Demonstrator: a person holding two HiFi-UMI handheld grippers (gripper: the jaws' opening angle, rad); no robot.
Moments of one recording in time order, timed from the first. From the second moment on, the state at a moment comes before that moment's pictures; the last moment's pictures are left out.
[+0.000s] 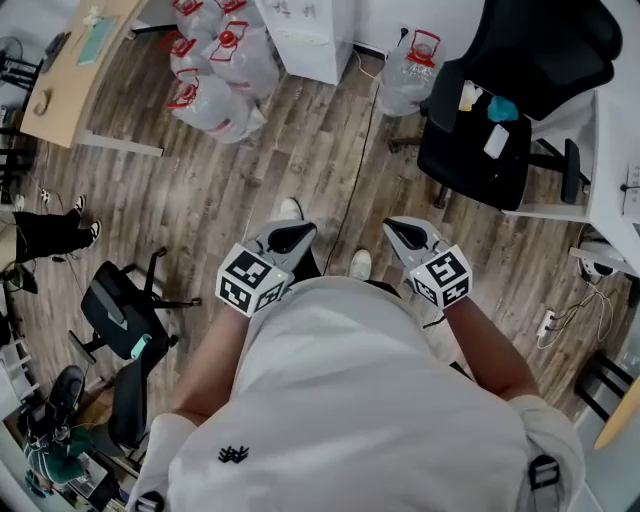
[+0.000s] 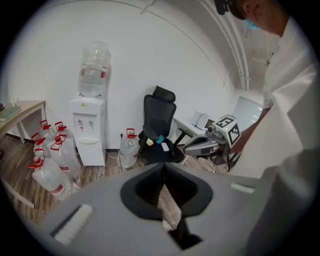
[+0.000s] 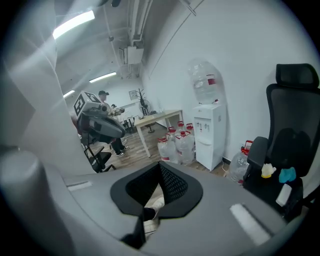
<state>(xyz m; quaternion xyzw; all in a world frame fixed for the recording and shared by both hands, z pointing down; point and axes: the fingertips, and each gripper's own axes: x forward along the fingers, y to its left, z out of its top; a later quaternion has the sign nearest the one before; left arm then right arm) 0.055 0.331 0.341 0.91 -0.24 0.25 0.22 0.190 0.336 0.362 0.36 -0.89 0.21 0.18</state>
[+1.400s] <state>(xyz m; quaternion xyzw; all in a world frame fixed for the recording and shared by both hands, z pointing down) 0.036 -0.088 0.463 0.91 -0.09 0.32 0.23 0.153 -0.236 0.715 0.39 -0.80 0.30 0.34</state>
